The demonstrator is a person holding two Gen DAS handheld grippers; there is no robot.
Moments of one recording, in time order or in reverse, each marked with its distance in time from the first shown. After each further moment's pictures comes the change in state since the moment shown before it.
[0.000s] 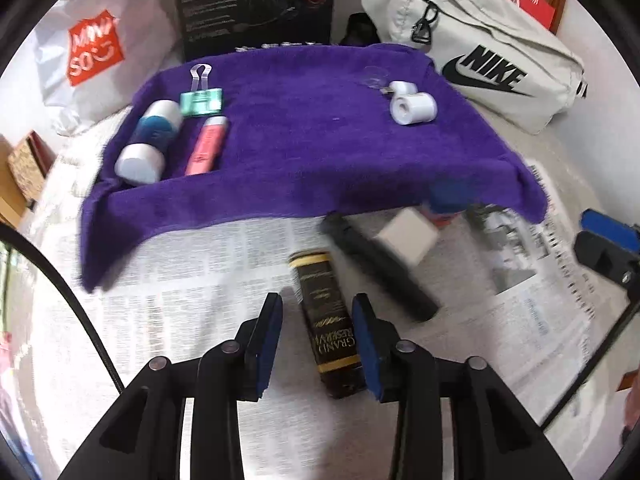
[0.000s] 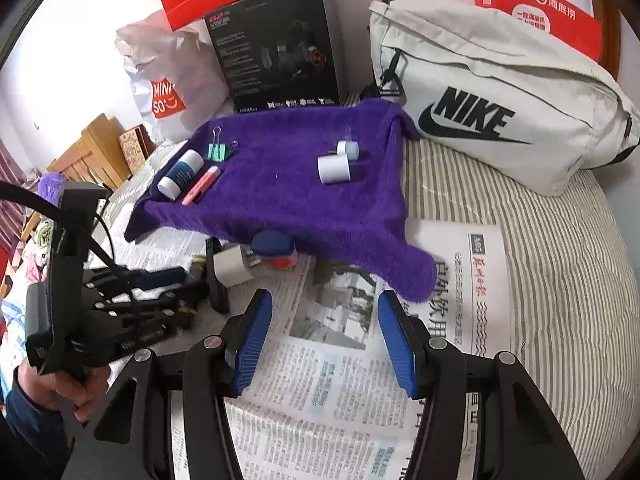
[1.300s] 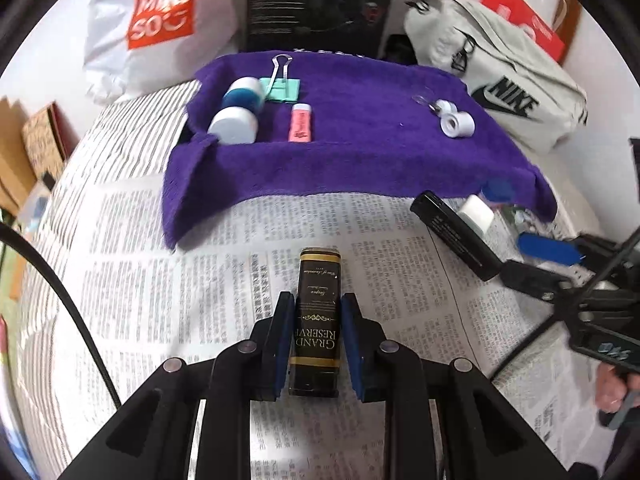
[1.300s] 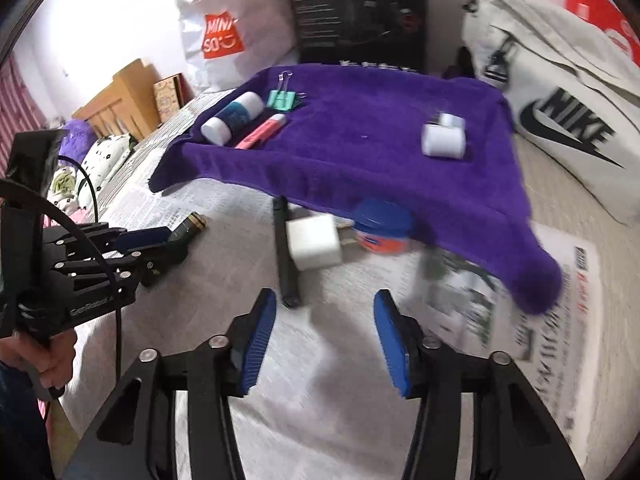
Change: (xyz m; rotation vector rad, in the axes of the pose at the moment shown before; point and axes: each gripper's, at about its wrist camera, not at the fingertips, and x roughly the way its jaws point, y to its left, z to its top) left arm -0.018 0.073 -0.034 -0.089 -0.053 -0.059; right arm 0.065 0.075 -0.003 -0.174 0.086 0.084
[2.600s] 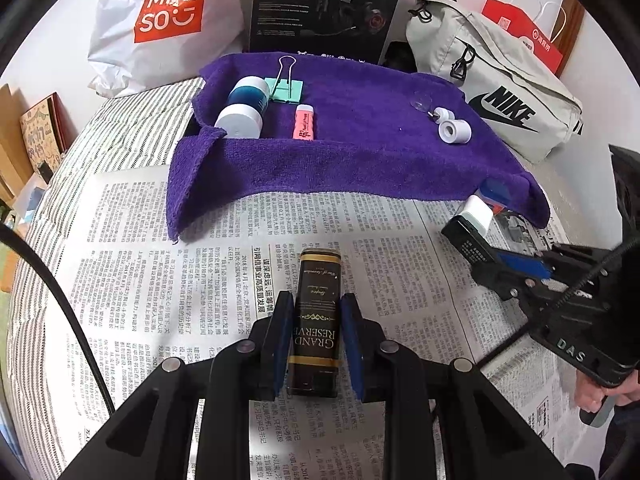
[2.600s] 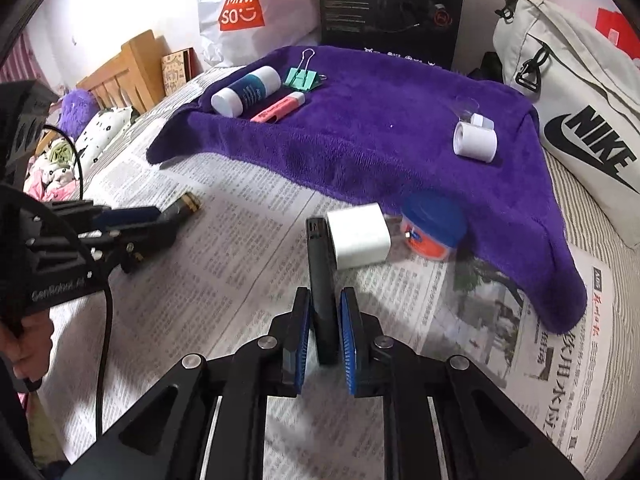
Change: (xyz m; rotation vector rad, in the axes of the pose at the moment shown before) left arm -0.003 0.002 -0.006 -0.016 -0.020 -0.022; right arm 0.018 0.012 0.000 -0.080 0.009 -0.036
